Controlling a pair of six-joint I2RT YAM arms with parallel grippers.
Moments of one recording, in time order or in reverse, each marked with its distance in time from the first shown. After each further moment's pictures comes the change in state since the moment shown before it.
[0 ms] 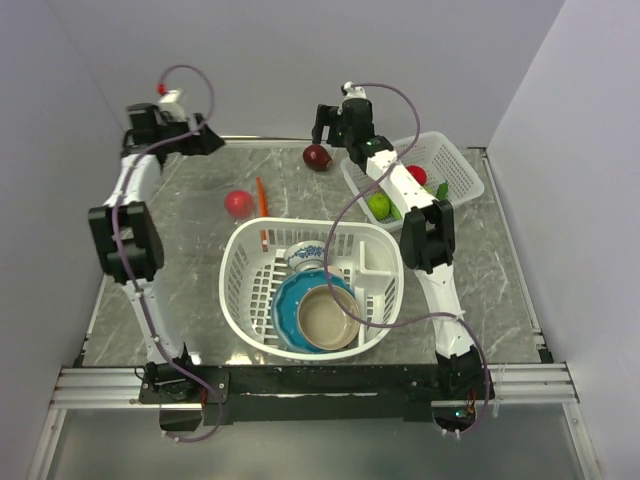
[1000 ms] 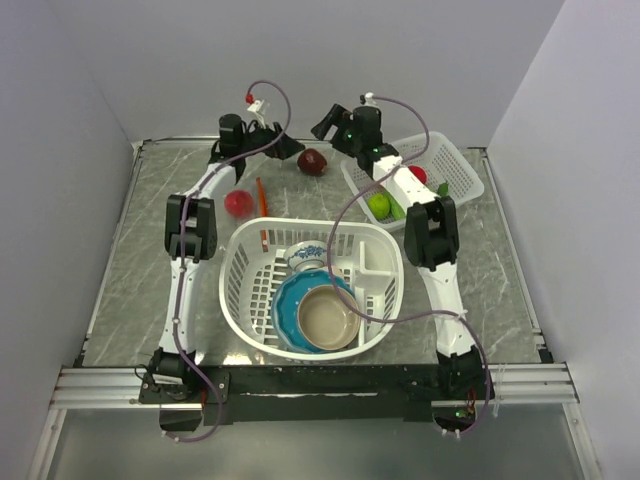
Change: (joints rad) left arm -0.292 0.499 0.389 0.453 0.131 -0.319; right arm -0.049 0.042 -0.060 0.125 -0.150 0.393
